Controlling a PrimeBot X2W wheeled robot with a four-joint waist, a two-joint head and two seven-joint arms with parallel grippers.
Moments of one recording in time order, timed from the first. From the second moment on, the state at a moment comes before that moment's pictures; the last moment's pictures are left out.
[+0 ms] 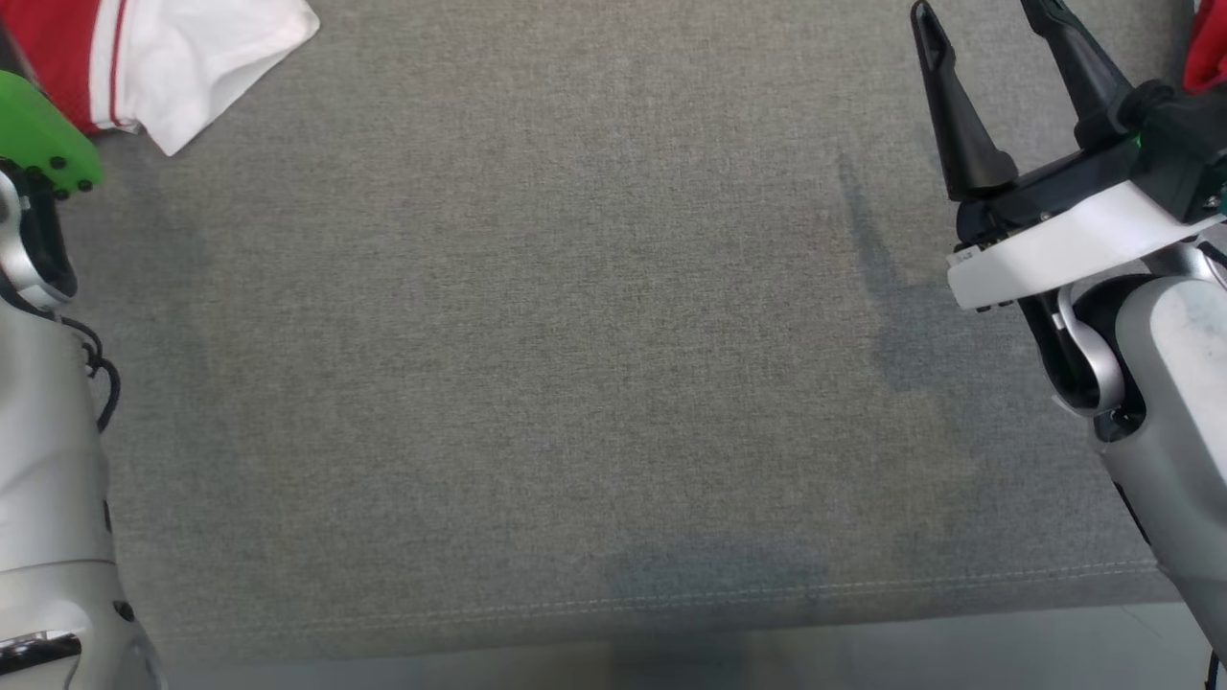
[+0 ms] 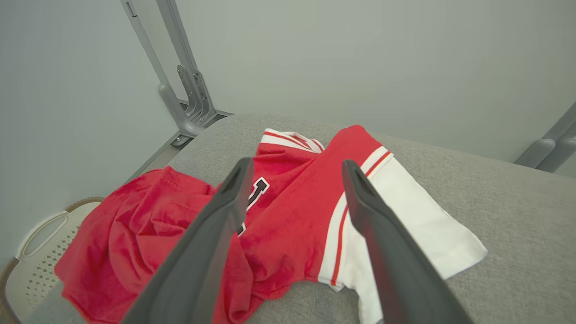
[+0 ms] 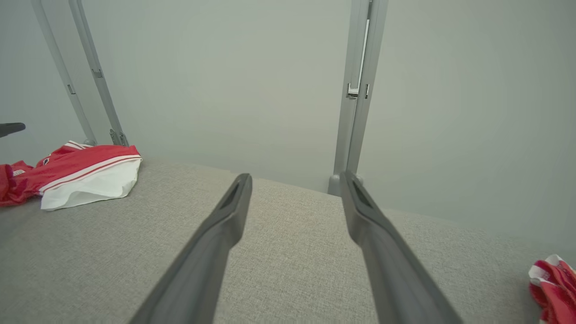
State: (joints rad) left arm -0.87 0.12 0.17 0.60 -0.17 0.12 0.07; right arm -0.53 -0.37 0.42 -0.07 0.34 -0.10 -0.10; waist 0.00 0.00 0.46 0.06
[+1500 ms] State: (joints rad) left arm -1.10 0.11 0.20 1.03 0.12 0.11 0.18; right arm -0.52 -0.35 0.43 0.03 0.34 -0.10 -0.16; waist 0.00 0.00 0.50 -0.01
